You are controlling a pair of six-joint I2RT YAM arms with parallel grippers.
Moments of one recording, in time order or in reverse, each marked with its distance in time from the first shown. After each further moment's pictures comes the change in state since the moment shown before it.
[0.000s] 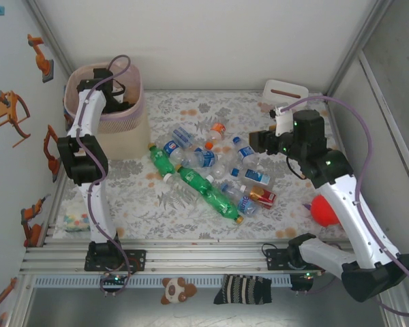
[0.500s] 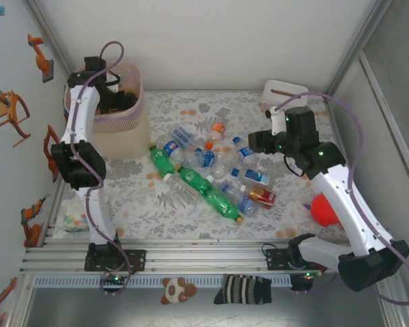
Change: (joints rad) left arm 0.000 -0.098 0.077 -0.028 0.025 -0.011; right arm 0.000 0.095 0.034 -0.080 0.052 0.004
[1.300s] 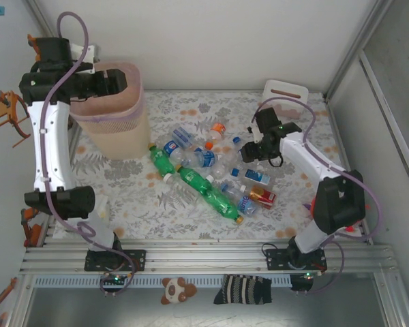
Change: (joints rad) left arm 0.000 -0.416 0.042 -0.055 0.189 -0.068; right arm -0.028 0.471 0.018 -0.098 0.056 -0.012
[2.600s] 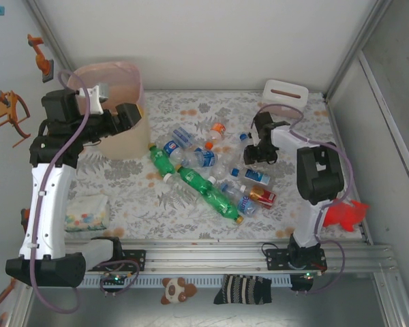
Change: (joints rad) left arm -0.072 -0.560 -0.839 0.478 0.261 -0.340; right arm -0.093 0.299 0.052 0.090 -0.016 -0.052
